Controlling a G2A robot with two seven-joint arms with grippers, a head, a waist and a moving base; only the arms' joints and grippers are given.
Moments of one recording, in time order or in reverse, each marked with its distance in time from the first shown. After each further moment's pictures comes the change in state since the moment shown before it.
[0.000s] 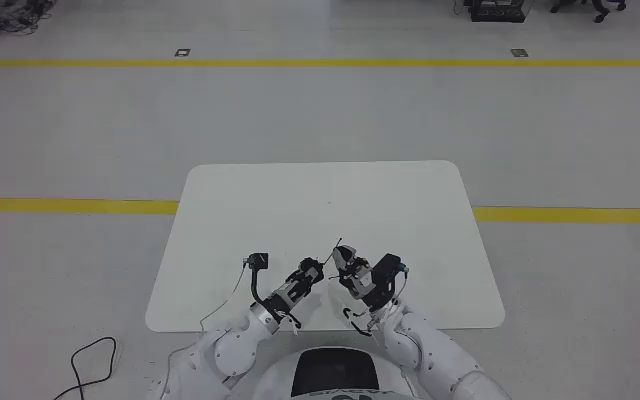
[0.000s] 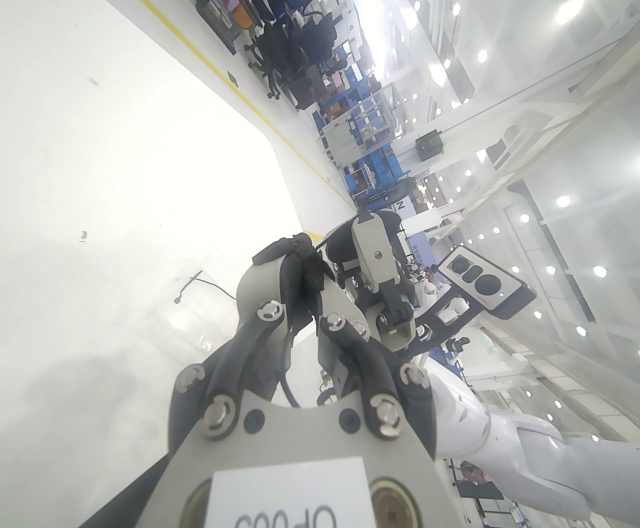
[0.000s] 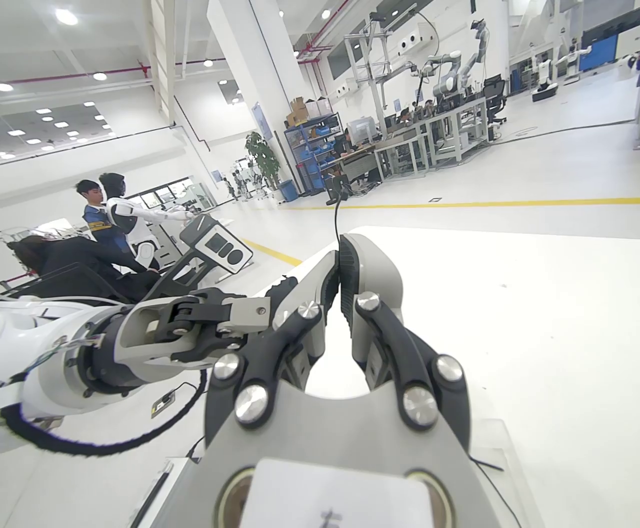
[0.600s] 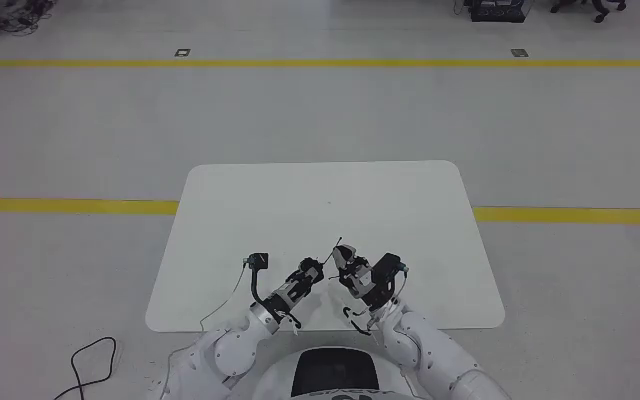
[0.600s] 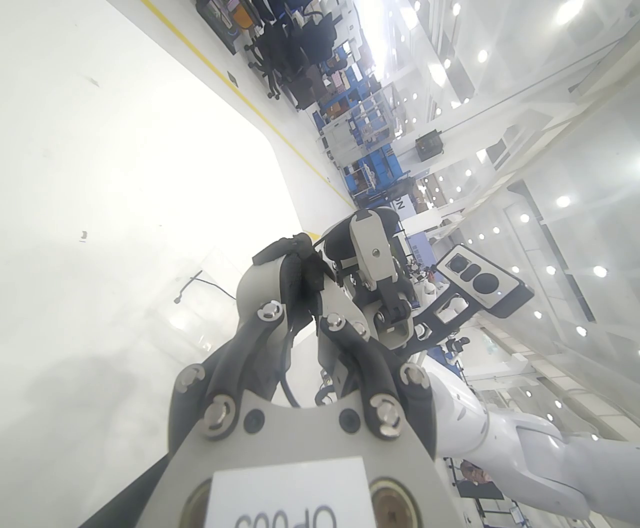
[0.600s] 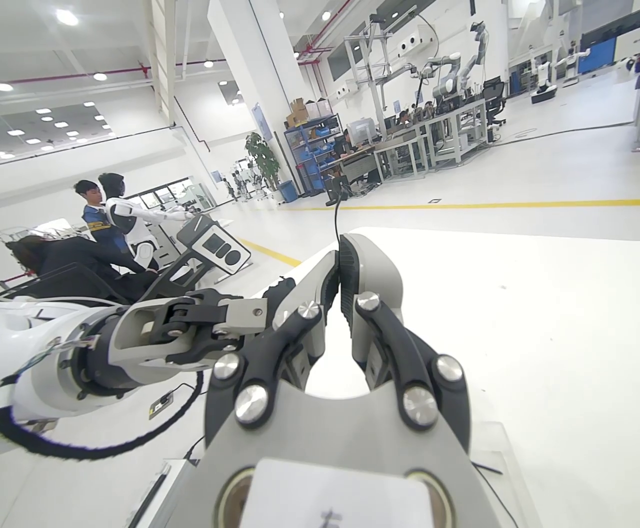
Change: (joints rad) left arm 0.000 0.000 0.000 0.000 0.000 0.000 0.000; right arm 0.008 -0.004 -0.002 0.012 -0.002 0.000 -0.009
